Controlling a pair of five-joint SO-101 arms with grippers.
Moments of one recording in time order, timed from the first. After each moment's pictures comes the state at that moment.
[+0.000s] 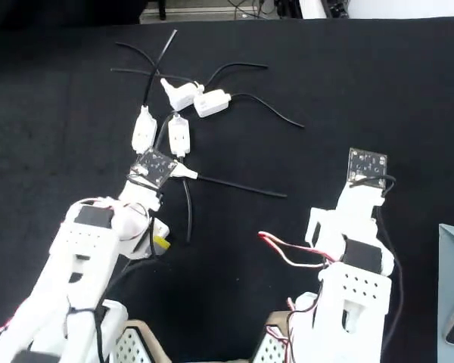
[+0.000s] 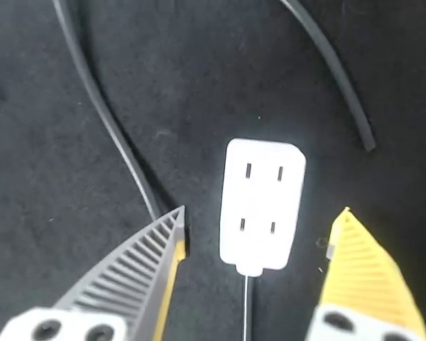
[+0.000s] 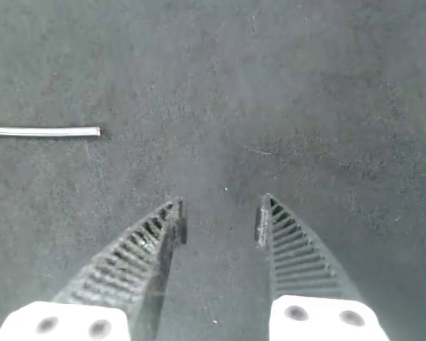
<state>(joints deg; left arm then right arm) 3.5 -39.8 64.3 55.1 -24.7 17.3 -62.5 74.3 56.3 4.1</state>
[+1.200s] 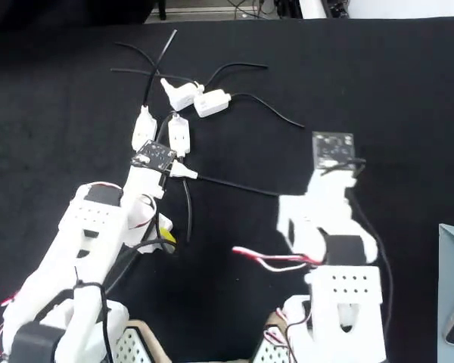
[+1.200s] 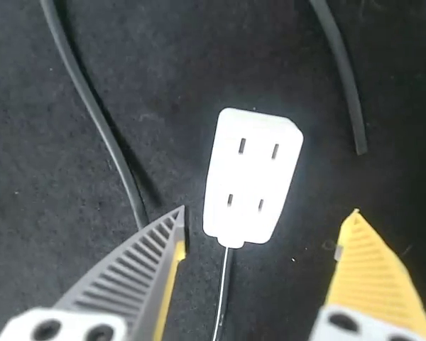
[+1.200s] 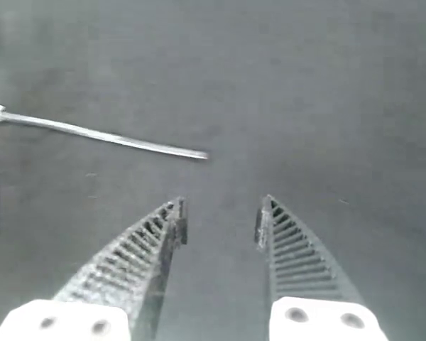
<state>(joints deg) 5.2 -28.8 54.8 62.5 -15.7 0.4 -62.5 66.6 59.9 -2.3</state>
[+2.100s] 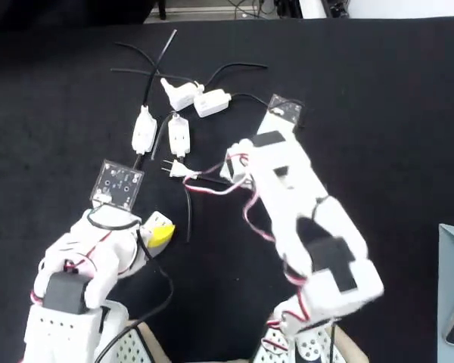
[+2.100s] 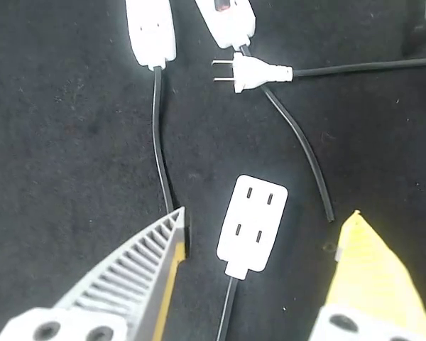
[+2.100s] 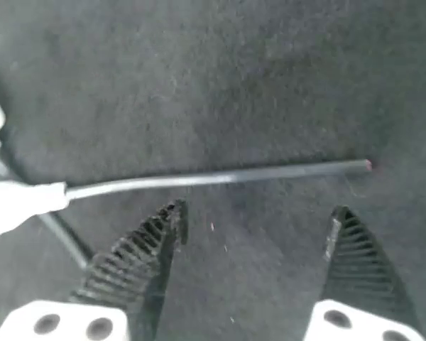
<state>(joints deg) 4.7 -85.9 71.9 69.0 -10.0 -16.4 6.4 23.8 60.1 -41.2</state>
